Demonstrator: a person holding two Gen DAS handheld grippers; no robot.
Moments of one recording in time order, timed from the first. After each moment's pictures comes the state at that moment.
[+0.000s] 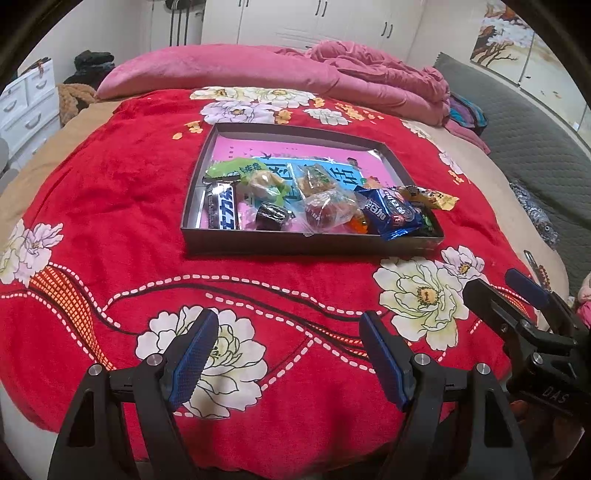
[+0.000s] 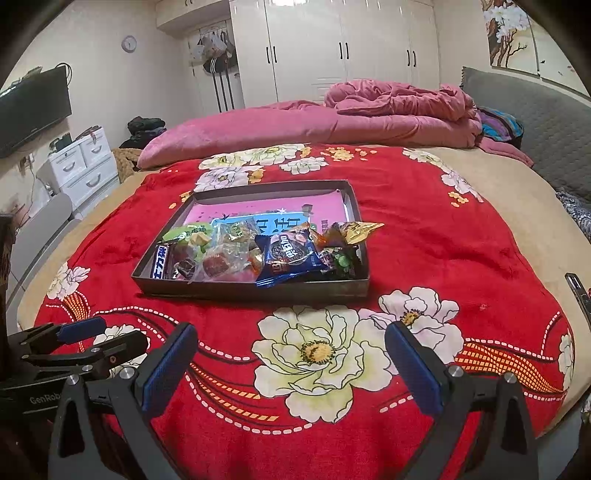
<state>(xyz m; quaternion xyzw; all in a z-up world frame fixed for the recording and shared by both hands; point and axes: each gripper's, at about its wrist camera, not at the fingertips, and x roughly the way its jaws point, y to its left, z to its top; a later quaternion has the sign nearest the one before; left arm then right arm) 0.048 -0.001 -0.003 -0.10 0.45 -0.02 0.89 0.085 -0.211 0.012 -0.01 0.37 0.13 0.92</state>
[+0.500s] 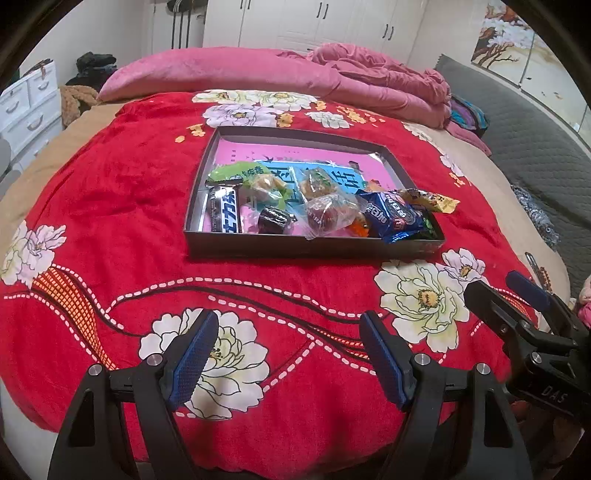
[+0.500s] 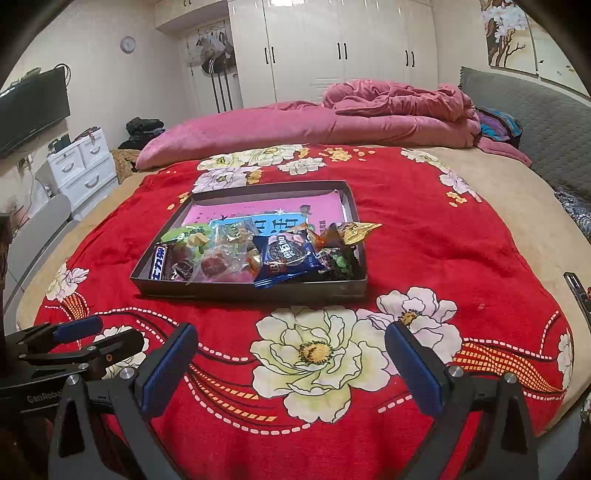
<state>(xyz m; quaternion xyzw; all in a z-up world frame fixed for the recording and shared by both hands) 0.045 0.001 0.001 -0.10 0.45 -0.01 0.89 0.085 -0.212 0.012 -0.01 0.37 0.13 0.92</state>
